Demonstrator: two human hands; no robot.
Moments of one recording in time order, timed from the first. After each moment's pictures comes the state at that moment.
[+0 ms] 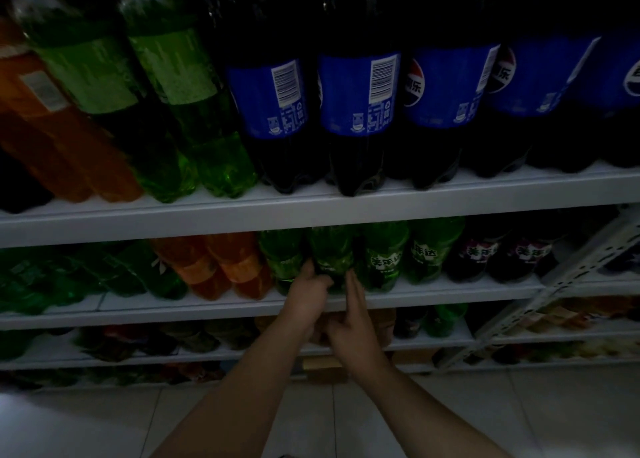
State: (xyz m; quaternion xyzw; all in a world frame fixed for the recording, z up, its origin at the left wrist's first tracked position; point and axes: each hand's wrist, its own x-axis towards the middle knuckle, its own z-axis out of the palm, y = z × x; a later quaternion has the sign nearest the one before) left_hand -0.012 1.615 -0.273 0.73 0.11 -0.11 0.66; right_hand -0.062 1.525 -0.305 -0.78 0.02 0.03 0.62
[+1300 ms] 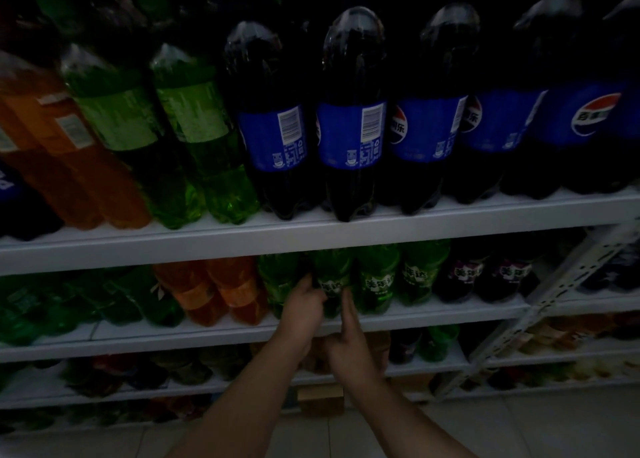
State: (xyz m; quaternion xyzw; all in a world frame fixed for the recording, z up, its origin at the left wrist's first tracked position) left_hand -0.016 1.615 -0.242 0.73 0.12 -0.09 0.67; right_hand -0.059 1.528 -0.296 -0.76 0.04 0.05 0.65
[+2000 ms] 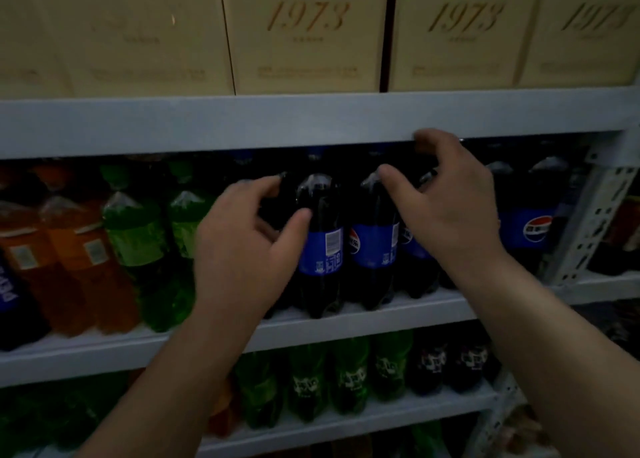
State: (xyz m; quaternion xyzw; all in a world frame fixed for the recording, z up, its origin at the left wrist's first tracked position) left_hand -0.038 1.629 0.031 0.80 -0.14 0.45 0.37; right_hand -0.023 1.418 0.063 -0.82 -0.05 -0.47 0.32
